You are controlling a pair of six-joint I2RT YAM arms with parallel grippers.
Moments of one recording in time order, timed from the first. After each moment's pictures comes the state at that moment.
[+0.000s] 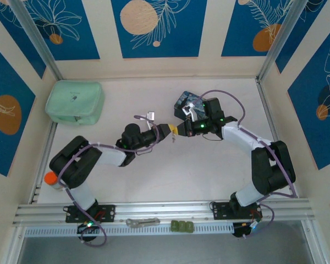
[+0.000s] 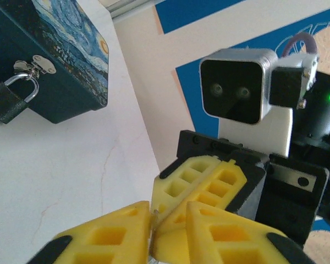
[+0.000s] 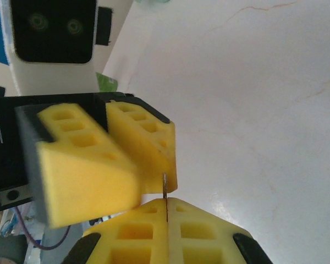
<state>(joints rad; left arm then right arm) -0.68 1.72 0.66 1.04 0.40 -1.17 0.34 1.53 0.97 -0.28 -0.93 0.26</state>
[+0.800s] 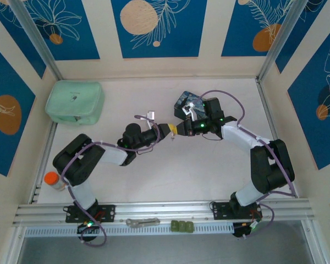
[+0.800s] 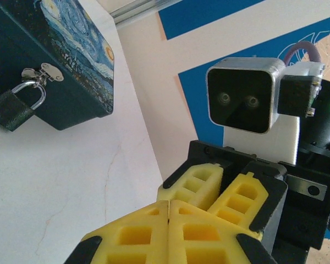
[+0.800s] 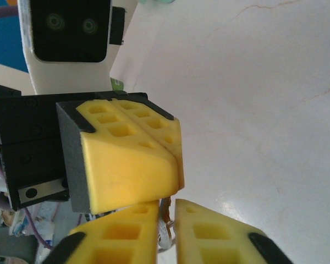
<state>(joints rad) -0.68 1.76 0.67 1.08 0.38 -1.18 0.33 1.55 0.97 -0.26 -0.95 0.29</state>
